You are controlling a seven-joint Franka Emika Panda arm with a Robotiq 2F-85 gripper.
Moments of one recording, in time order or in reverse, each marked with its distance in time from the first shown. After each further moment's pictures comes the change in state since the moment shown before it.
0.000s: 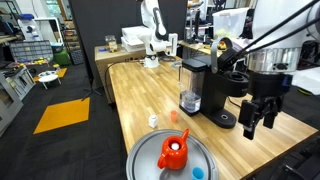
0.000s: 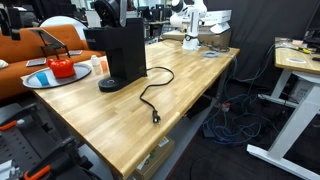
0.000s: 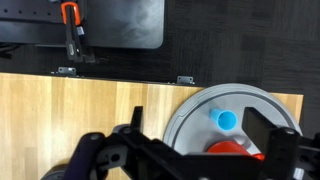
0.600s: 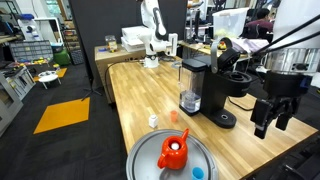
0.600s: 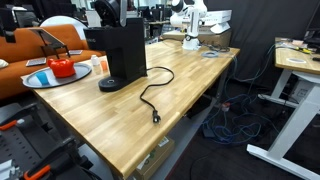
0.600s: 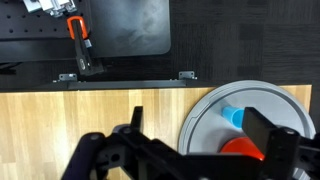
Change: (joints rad) arm -0.020 -0.127 0.001 -0.128 0.067 0.037 0.005
